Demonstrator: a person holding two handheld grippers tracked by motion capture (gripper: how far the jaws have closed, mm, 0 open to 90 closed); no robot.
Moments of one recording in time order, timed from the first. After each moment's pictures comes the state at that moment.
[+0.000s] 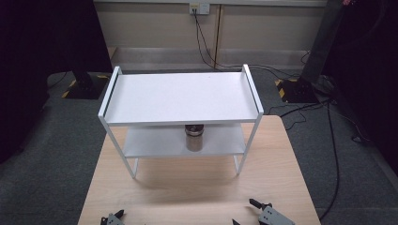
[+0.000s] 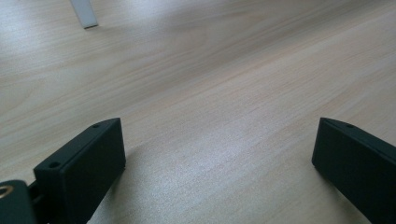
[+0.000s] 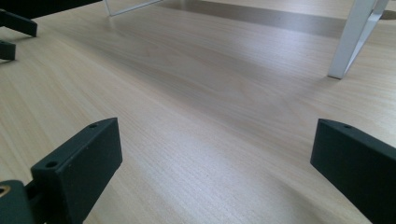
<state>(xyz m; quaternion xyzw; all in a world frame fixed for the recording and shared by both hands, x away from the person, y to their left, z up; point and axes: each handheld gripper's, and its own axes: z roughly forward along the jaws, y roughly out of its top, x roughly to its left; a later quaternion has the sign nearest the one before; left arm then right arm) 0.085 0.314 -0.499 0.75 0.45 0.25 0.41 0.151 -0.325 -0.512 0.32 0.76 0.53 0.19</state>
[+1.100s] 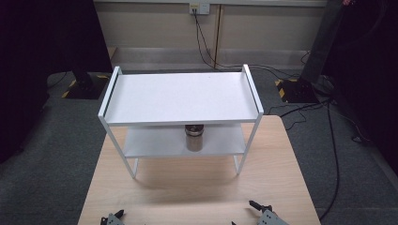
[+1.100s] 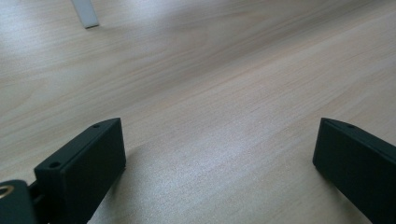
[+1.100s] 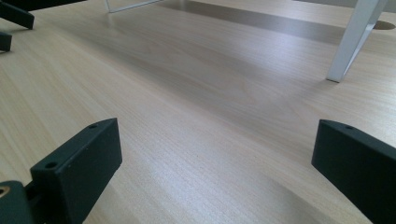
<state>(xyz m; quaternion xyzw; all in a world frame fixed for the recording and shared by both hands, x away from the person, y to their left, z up) 0.085 0.313 -0.500 0.75 0.45 0.25 0.41 0.140 -0.320 -0.517 0.31 0.76 0.52 0.21</state>
